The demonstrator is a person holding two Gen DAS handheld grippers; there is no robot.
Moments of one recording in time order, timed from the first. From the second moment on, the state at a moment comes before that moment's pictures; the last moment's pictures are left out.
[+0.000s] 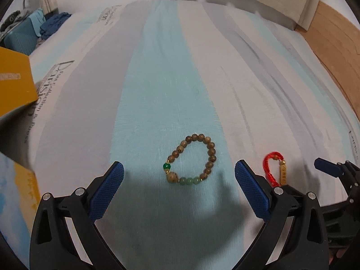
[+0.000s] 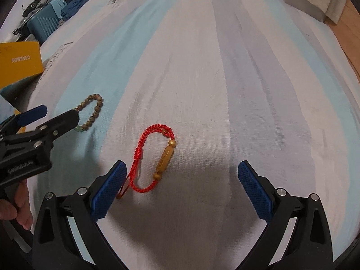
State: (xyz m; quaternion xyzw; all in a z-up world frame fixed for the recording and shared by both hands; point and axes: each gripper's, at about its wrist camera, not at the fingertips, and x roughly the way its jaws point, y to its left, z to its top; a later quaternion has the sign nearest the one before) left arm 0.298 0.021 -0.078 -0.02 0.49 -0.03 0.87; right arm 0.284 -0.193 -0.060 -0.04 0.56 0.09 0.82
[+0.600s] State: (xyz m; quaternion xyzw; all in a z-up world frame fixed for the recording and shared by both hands) left arm 0.320 0.015 -0.110 0.00 0.51 -0.02 0.86; right arm 0.301 -0.183 -0.081 -0.04 0.58 0.10 0.81
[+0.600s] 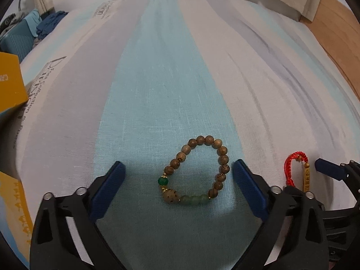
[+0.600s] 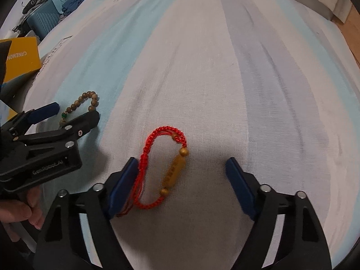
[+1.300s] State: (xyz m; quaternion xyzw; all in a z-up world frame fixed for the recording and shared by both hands) left arm 0.314 0.016 -0.093 -0.01 0.52 -0.04 0.85; right arm 0.295 -0.187 -0.064 0.00 0.59 0.12 0.80
